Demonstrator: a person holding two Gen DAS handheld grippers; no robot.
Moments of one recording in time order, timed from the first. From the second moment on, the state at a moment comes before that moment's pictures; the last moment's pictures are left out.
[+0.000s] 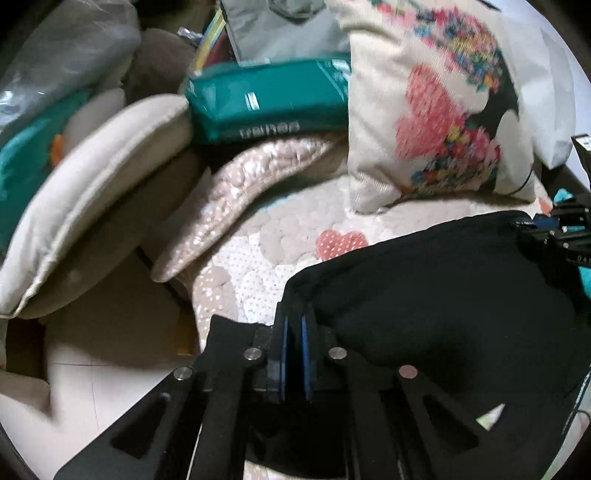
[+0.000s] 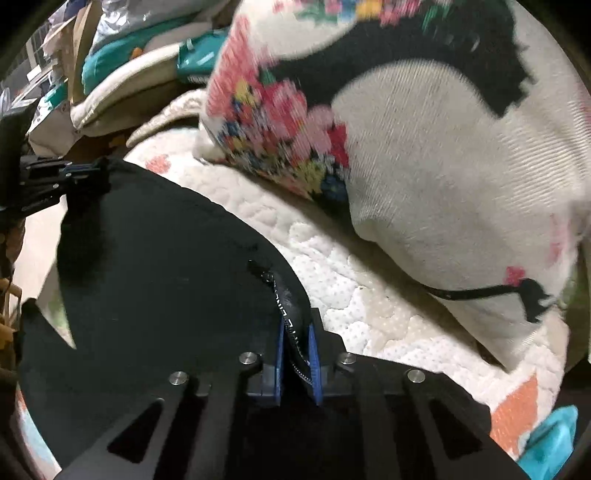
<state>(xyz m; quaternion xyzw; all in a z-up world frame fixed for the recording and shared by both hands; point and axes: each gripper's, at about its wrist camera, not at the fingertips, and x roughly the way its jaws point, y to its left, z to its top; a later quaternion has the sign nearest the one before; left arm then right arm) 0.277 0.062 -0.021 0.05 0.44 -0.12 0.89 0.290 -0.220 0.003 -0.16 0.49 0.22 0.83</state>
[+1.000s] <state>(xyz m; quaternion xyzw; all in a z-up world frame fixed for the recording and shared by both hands) -0.008 0.052 -0.013 0.00 0.46 -0.07 0.89 0.034 -0.249 -0.016 -0.13 0.53 0.19 0.82</state>
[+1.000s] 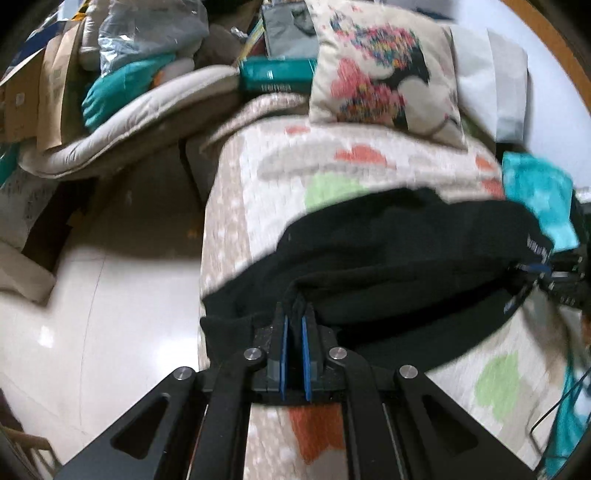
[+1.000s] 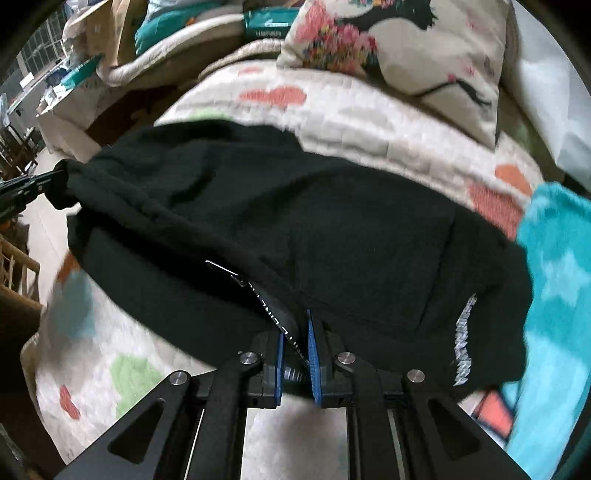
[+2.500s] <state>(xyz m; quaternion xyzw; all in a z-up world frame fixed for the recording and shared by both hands) 0.062 0.131 -0.066 -0.04 0.53 0.17 0.83 0.006 -0.277 -0.004 0.00 0.51 0.13 0.85</state>
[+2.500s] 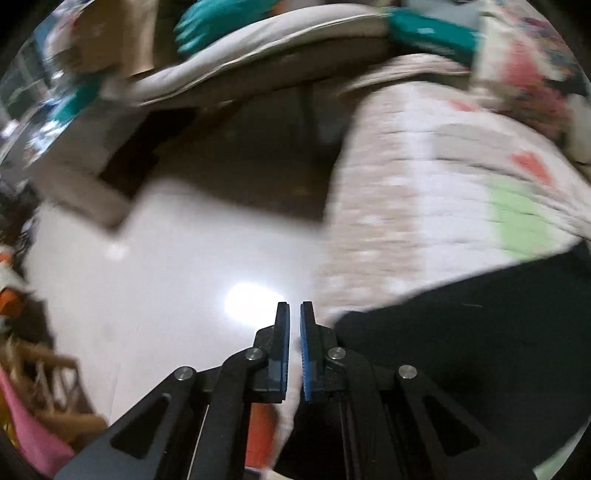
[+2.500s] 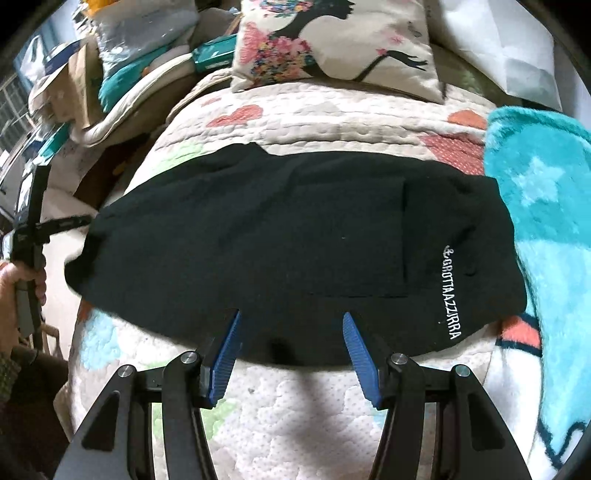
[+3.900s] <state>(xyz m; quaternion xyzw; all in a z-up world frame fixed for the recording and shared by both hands) -0.066 0.167 -0.108 -0.53 0.44 0.12 0.72 0.096 0.031 0.004 -0.19 0.53 0.39 0.73</state>
